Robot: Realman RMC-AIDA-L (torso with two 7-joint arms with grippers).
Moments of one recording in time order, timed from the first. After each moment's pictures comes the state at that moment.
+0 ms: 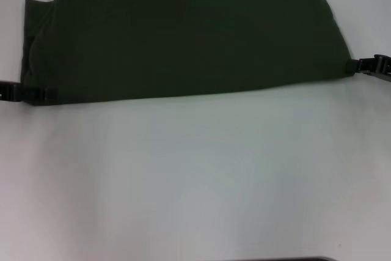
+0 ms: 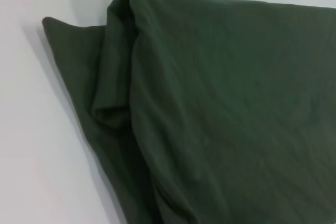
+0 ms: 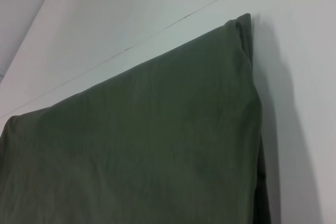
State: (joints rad) left arm -0.48 -1.99 -2.41 -0.84 -0.76 1.36 -2.11; right arm 0.48 1.96 -0.46 -0.50 -2.23 -1.25 2.02
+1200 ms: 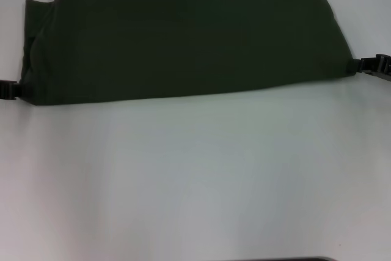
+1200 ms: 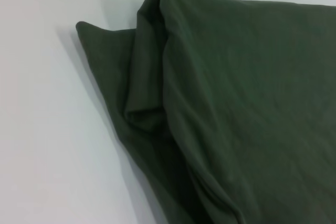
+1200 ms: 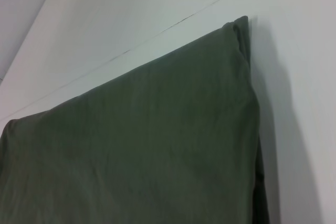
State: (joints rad) left arm -0.48 -1.99 -2.42 -0.85 -0.72 1.32 -2.13; right arm 0.48 1.96 -0.46 -0.50 -2.22 -1.25 2.02
